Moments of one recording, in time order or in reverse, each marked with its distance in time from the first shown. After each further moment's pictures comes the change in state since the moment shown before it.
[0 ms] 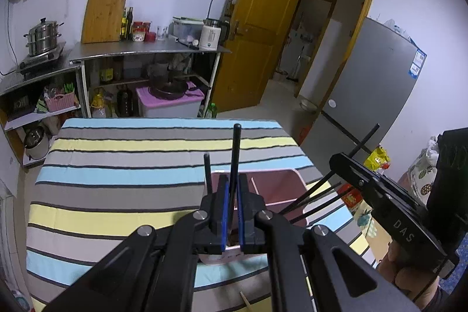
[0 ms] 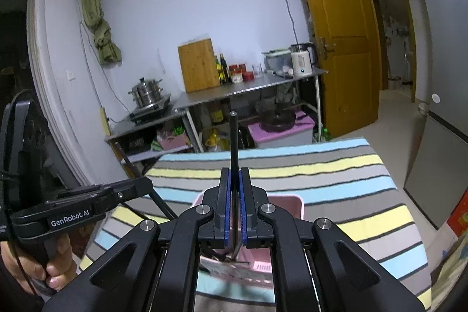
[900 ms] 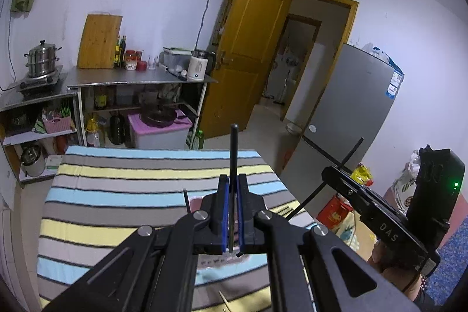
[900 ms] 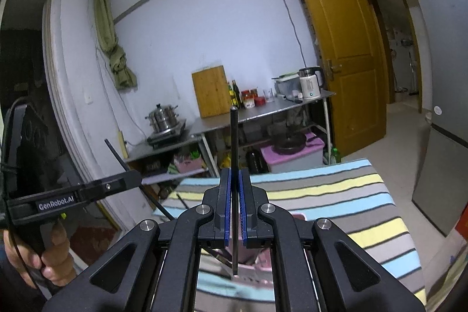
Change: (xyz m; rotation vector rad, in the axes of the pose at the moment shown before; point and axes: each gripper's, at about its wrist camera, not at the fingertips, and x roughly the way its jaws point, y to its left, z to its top) left arm -0.074 -0.014 0.032 0.012 -0.143 -0.057; right arm -0.062 0.010 0.032 0.033 -0.145 0.065
